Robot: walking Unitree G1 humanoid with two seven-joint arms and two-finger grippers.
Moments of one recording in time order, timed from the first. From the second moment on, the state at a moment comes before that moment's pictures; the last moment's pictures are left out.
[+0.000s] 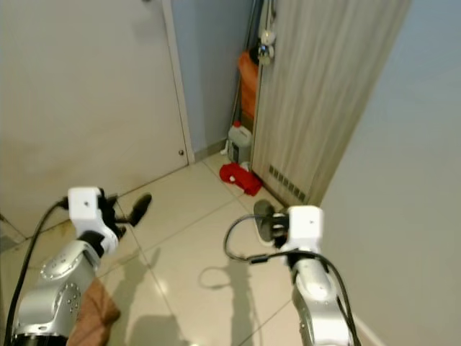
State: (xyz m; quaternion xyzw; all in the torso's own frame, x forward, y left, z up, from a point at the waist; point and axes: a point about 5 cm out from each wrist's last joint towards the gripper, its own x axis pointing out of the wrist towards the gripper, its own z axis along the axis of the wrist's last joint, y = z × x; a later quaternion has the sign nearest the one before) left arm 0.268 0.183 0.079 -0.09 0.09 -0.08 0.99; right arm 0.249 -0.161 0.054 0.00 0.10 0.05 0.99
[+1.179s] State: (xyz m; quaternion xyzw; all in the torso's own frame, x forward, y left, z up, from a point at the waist) left arm 0.277 0.179 0.059 -0.05 0.09 -0.13 0.99; right arm 0.253 -0.172 0.053 0.01 0.08 0.01 1.00
